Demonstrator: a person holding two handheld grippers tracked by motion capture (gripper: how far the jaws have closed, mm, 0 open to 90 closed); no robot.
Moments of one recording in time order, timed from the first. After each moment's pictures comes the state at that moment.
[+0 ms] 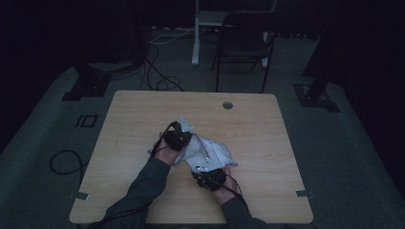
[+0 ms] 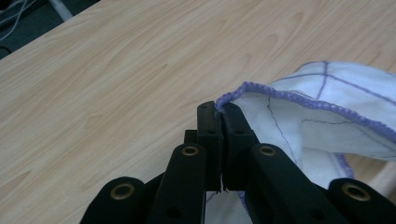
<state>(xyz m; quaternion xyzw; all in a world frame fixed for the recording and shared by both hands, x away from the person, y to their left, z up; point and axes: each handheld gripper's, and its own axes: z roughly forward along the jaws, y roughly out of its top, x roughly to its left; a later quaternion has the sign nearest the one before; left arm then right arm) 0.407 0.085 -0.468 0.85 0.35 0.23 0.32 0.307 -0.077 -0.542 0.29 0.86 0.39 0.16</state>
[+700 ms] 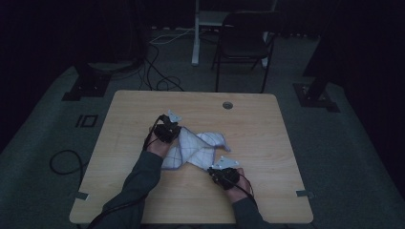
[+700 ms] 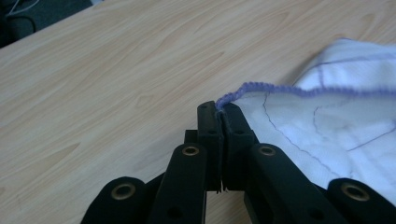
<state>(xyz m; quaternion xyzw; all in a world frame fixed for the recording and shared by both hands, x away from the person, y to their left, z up) 0.434 0.121 -0.472 0.83 0.42 0.23 0.31 0.309 -0.125 -0.540 0.35 0.85 0.37 0.18</state>
